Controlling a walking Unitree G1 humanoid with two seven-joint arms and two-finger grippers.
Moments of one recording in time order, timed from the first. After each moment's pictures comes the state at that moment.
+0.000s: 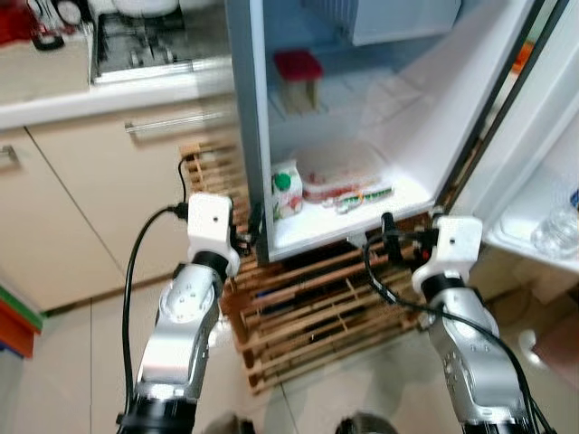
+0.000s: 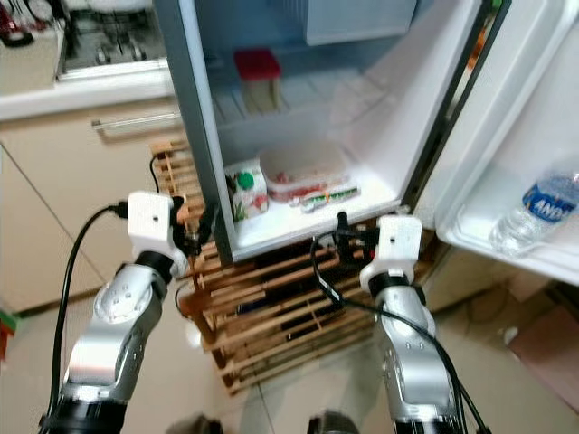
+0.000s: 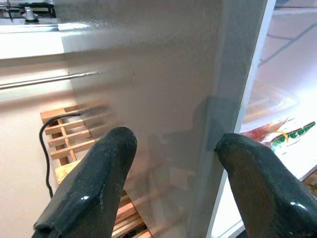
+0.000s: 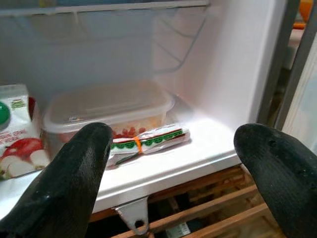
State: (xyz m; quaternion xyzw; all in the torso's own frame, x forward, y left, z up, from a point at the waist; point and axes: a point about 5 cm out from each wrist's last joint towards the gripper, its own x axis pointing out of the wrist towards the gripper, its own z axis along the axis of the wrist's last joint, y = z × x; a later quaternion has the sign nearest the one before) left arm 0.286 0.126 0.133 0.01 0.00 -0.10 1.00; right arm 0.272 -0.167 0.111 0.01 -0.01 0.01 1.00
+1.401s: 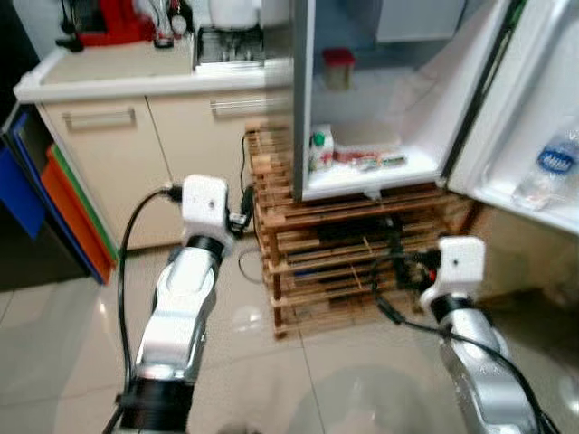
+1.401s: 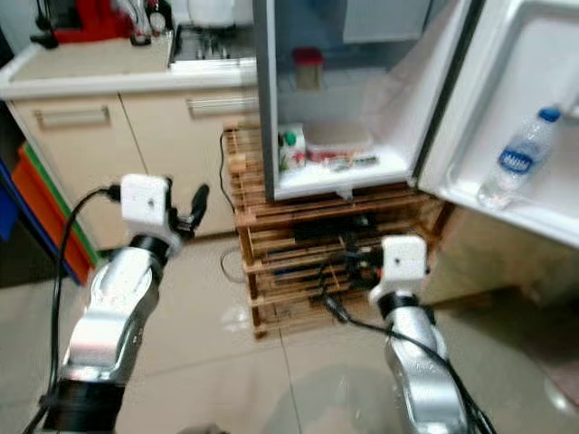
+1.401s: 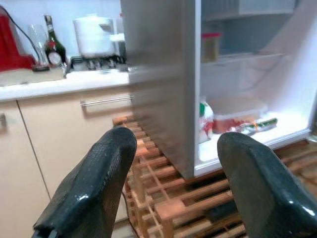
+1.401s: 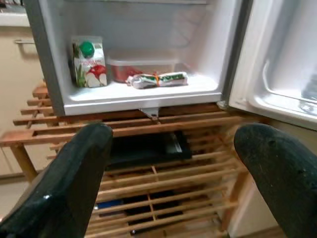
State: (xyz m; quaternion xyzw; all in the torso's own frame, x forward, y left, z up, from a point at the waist) left arm 0.301 0.126 0.151 0.03 -0.04 -0.08 1.00; right arm 0.255 -0.188 0.088 -0.03 0.03 0.00 1.00
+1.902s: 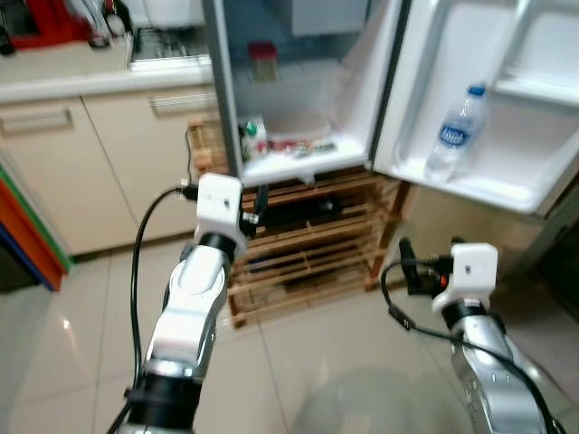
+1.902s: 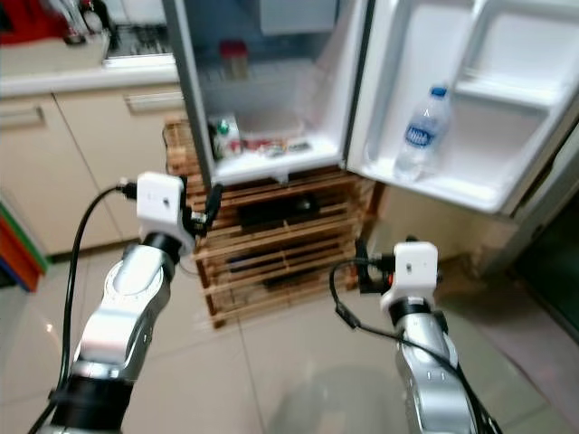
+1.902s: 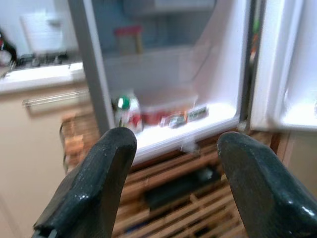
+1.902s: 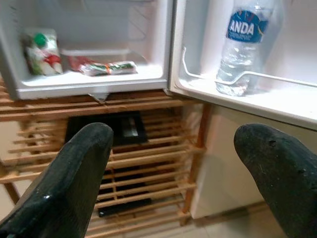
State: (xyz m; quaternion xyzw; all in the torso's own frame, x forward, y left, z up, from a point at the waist) left arm 0.303 0.126 0.145 0.05 -0.03 -0.08 0.99; right arm 0.250 -0.176 0.088 -0.03 0.02 0.03 1.00
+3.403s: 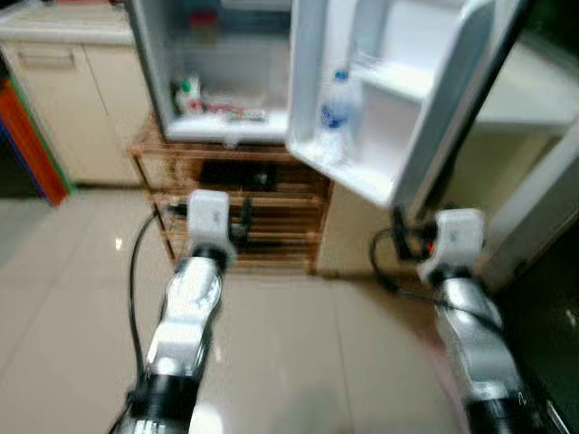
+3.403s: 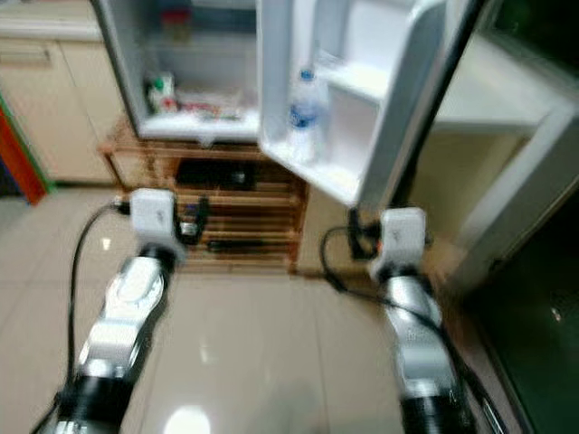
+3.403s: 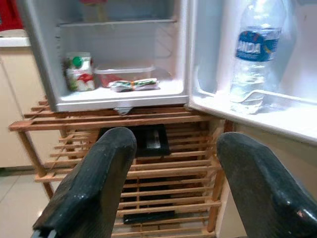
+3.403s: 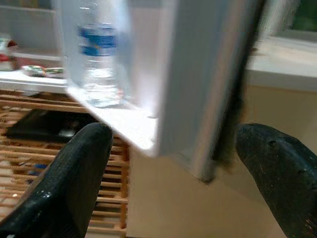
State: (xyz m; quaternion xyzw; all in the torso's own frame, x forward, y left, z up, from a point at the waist) left arm 0.308 0.143 0.117 0.03 -0.02 -0.02 1.00; right arm 0.291 -0.166 0.103 -0.05 -0.02 0.03 1.00
